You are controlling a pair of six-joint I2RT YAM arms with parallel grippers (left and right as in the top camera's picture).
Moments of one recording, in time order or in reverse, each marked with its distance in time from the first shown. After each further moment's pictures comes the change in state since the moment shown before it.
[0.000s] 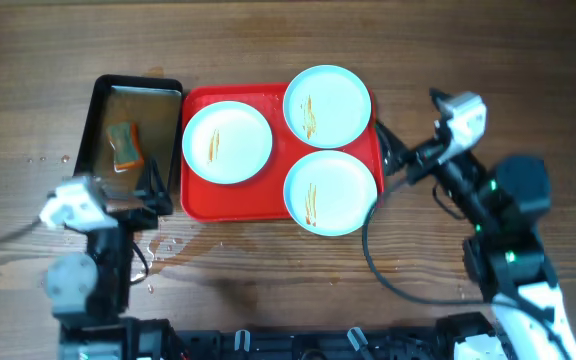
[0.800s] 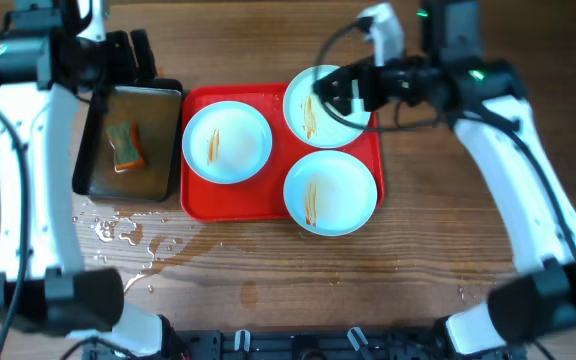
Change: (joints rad) left arm 0.003 1.341 1.443 -1.073 0.019 0.133; right arm 0.100 0.800 0.917 -0.896 -0.278 -0.014
